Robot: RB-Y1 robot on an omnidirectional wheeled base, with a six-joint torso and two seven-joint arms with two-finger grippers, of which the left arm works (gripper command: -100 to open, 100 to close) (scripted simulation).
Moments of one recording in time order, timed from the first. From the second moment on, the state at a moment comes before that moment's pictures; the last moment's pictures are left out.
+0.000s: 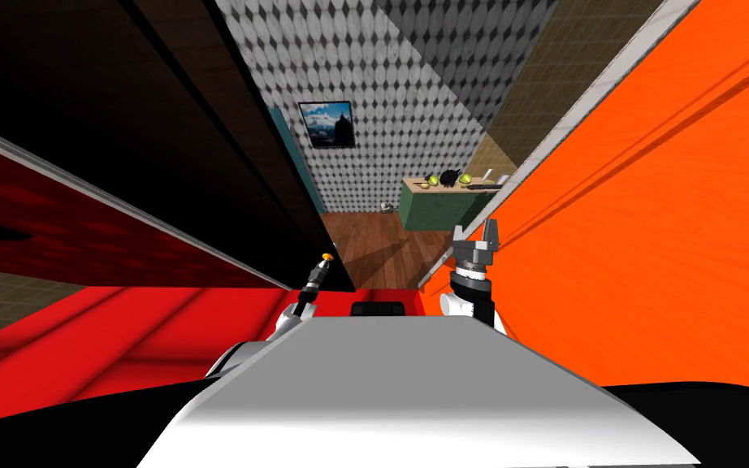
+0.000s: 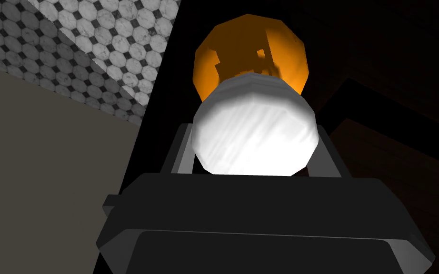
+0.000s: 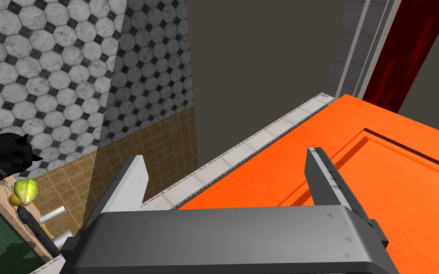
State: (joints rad) arm -0.05 0.35 0.01 -0.58 -0.05 -0.98 -0.74
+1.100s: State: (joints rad) arm -0.05 0.34 0.00 -0.60 0.03 -0.96 -0.48
